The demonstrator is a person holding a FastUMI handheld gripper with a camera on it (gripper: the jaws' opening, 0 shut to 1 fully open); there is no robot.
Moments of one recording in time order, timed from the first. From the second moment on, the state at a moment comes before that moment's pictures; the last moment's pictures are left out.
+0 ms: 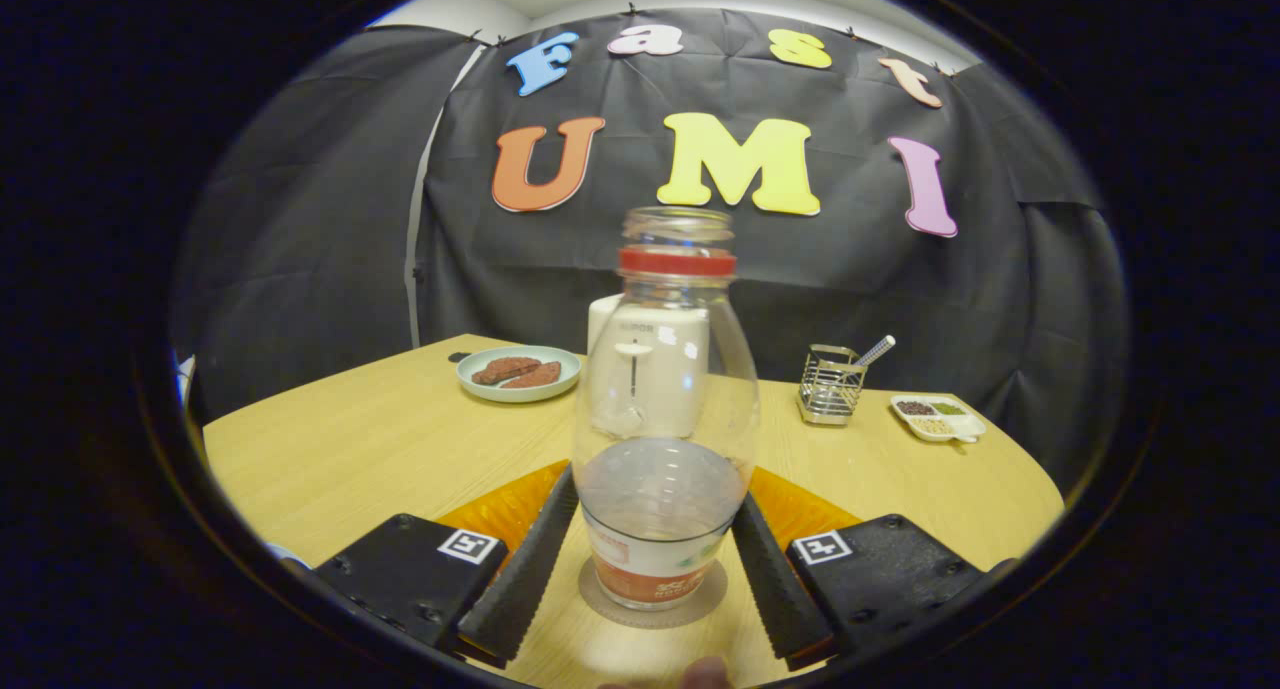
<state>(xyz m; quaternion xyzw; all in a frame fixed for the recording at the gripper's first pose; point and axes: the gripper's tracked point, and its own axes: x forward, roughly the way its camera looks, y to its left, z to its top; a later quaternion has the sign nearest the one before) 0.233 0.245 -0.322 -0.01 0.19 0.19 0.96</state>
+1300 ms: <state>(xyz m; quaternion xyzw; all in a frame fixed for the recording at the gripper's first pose) 0.123 0.154 -0.063 0.00 0.05 0.11 0.99</state>
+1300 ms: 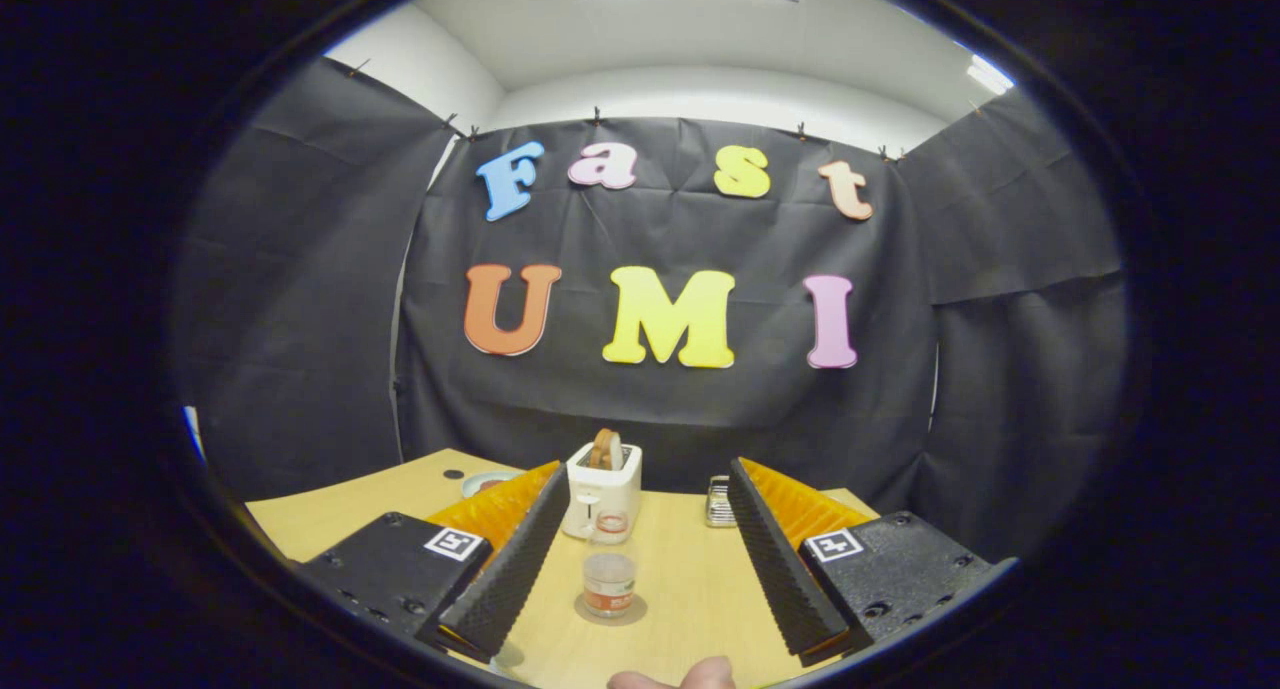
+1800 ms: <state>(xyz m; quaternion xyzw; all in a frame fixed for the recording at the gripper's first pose) 0.015 0.123 -0.042 -0.02 0.03 0.10 0.99</state>
